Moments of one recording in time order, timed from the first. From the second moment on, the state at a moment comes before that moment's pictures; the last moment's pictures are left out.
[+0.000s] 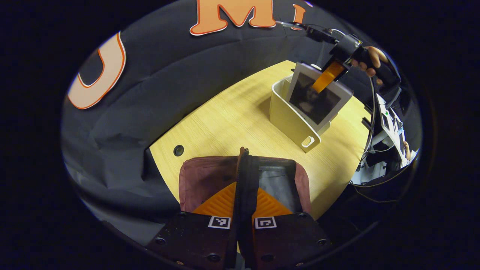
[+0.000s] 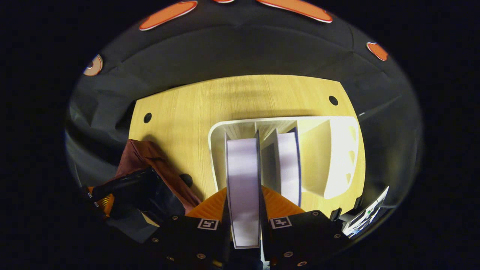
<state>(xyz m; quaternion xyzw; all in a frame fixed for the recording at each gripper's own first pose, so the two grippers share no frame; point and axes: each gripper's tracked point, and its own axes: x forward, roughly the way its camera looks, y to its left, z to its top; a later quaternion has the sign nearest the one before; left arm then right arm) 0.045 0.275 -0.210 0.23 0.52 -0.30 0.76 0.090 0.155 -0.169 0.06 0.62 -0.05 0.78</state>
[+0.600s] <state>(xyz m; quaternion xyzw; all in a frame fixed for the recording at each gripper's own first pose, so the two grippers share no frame) 0.044 0.271 -0.214 0.21 0.53 -0.32 0.76 0.038 0.190 -0.076 0.20 0.53 0.00 0.82</state>
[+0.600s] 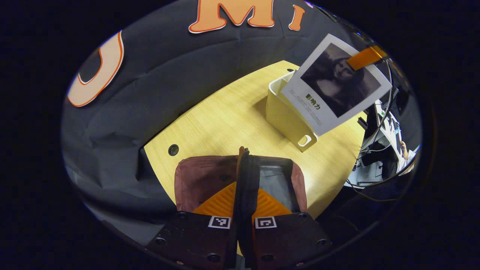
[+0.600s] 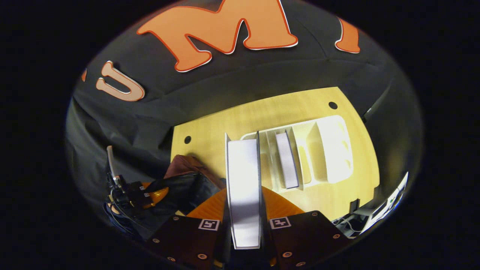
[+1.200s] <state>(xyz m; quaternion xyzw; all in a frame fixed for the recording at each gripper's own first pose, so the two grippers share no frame) 0.034 0.261 -0.211 0.19 0.53 -0.32 0.76 -0.003 0.306 -0.166 0.32 0.52 0.07 0.78</state>
